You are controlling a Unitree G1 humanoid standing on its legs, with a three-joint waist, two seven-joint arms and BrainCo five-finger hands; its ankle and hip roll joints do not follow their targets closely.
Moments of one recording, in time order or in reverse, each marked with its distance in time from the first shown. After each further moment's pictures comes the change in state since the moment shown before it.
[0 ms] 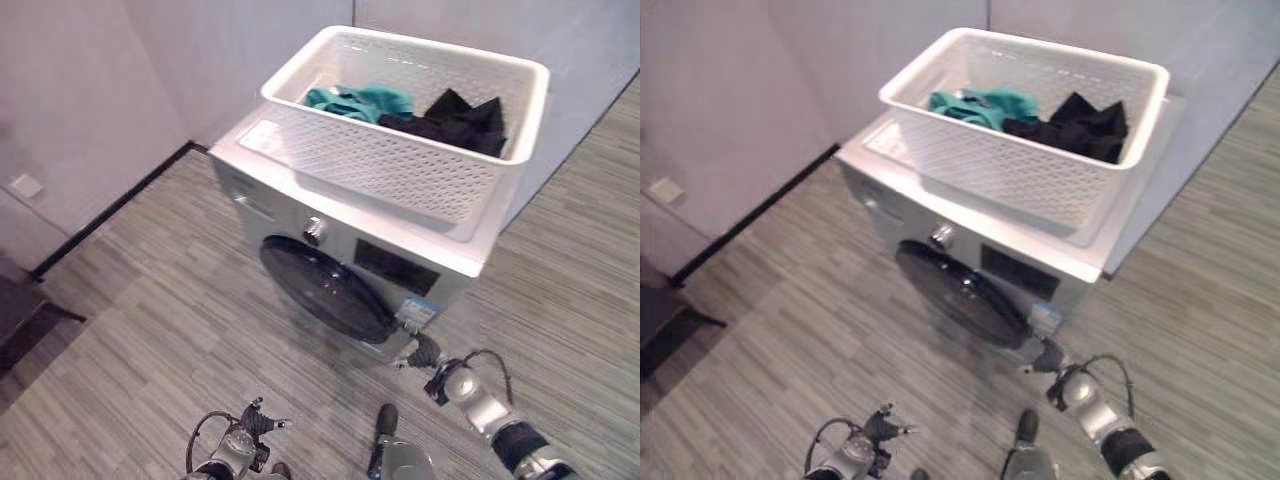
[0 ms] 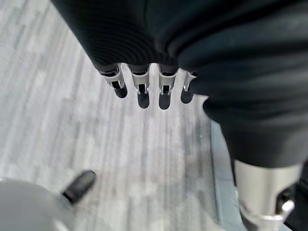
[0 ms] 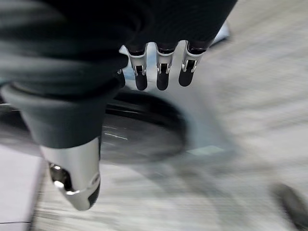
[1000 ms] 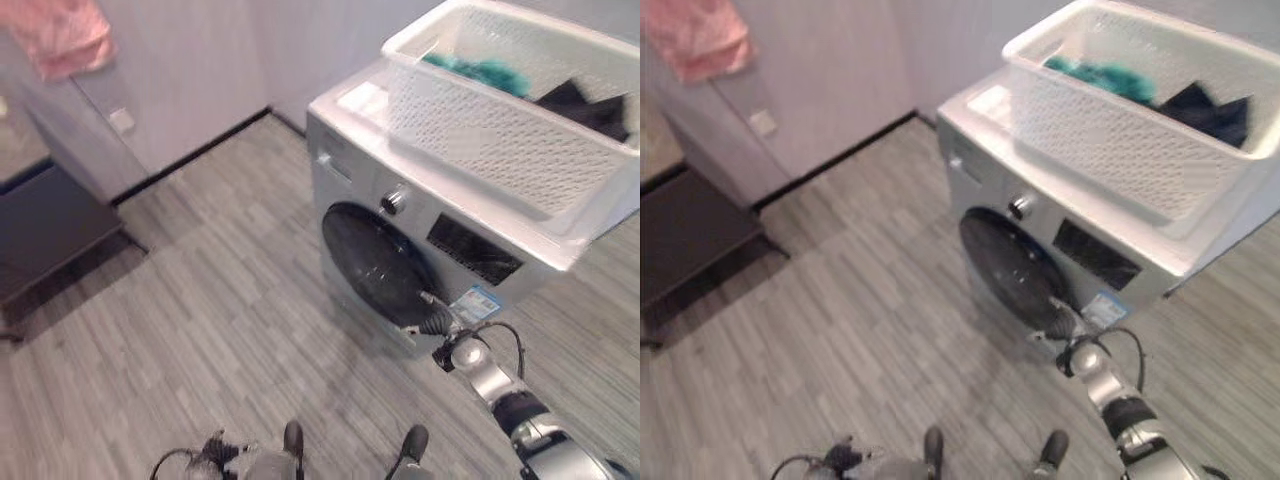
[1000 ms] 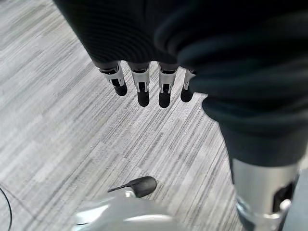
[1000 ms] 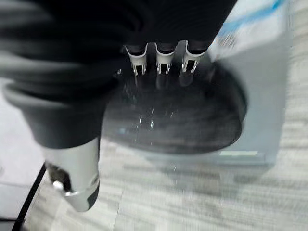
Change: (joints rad) left arm 0.063 0.062 0.186 -0.037 -0.135 -0.032 0.009; right arm -0.262 0.026 0.002 0.251 0.047 -0.004 -0.082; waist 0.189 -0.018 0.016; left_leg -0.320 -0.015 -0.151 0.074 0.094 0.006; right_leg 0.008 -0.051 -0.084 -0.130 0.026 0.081
